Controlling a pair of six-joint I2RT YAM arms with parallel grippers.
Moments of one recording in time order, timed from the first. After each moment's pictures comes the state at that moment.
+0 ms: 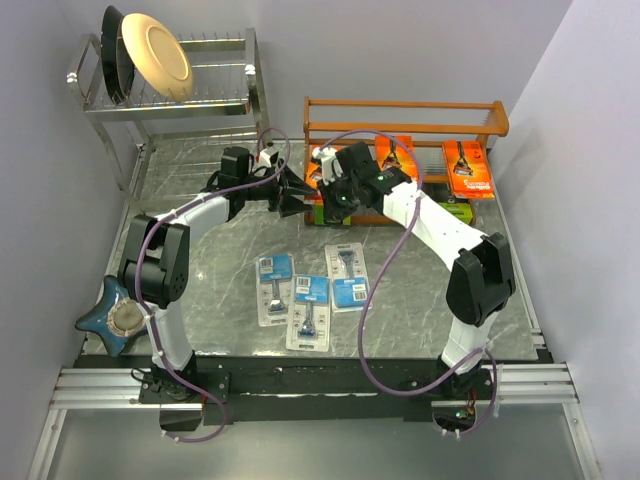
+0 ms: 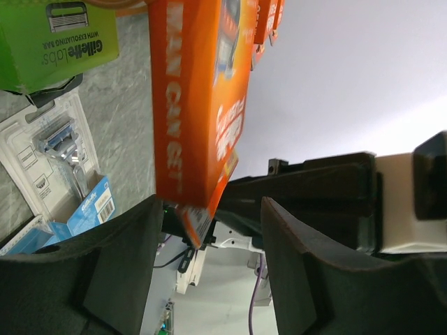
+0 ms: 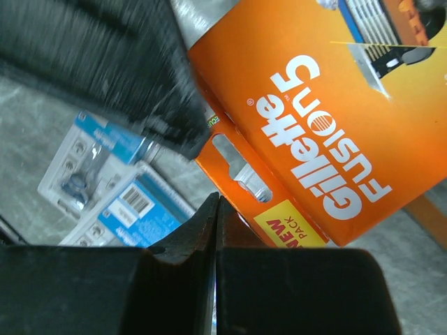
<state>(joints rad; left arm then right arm) -0.29 1.91 1.31 0.15 0.99 -1.21 0.57 1.79 1.60 -0.65 -0.24 -0.04</state>
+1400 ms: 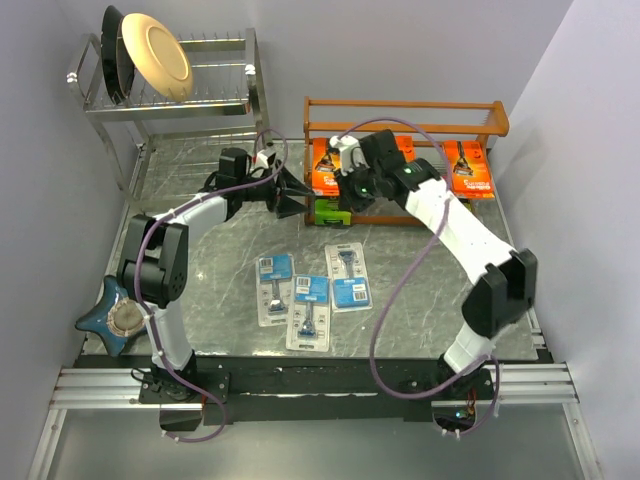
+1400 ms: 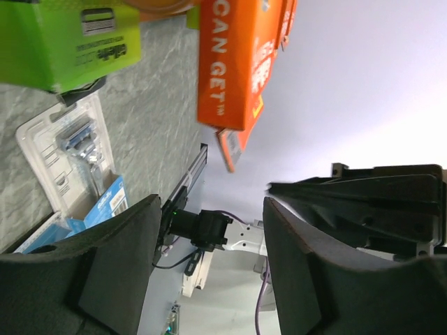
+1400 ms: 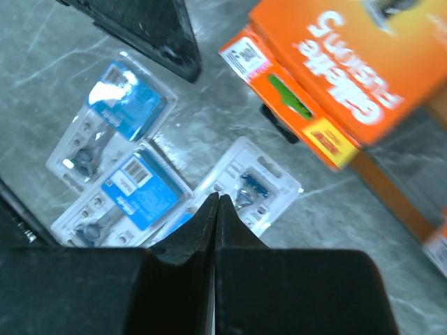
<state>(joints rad) -0.27 1.91 1.31 0.12 0.98 -1.16 0.50 1.69 1.65 -0.78 -0.29 -0.12</state>
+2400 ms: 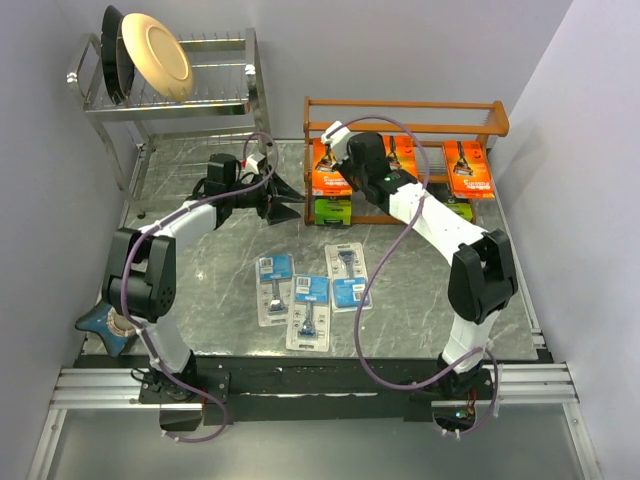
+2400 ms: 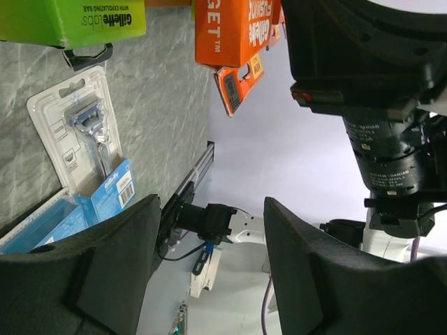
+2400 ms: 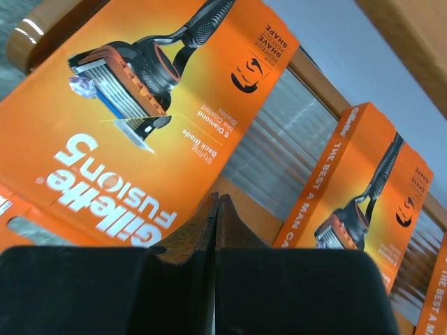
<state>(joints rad) -0.24 1.78 1.19 0.09 0.97 -1.11 0.50 1.80 1.54 -0.26 0.19 -0.42</state>
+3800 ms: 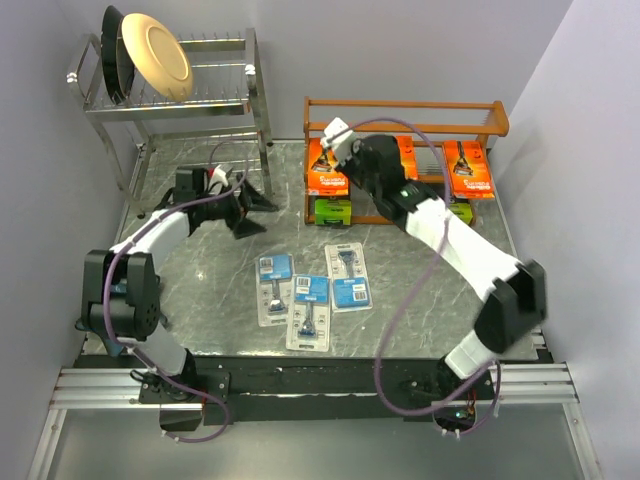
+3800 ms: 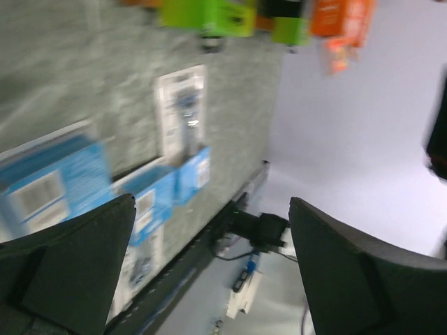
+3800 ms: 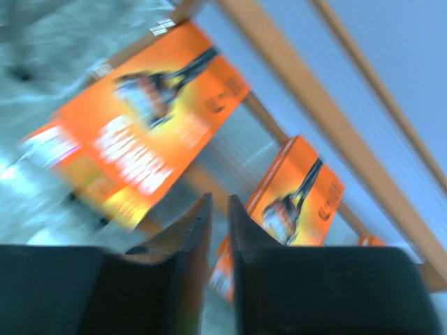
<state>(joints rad) -0.08 1.62 1.07 -0.18 0.91 -0.83 0.58 1.56 1.43 -0.20 0.20 -0.55</state>
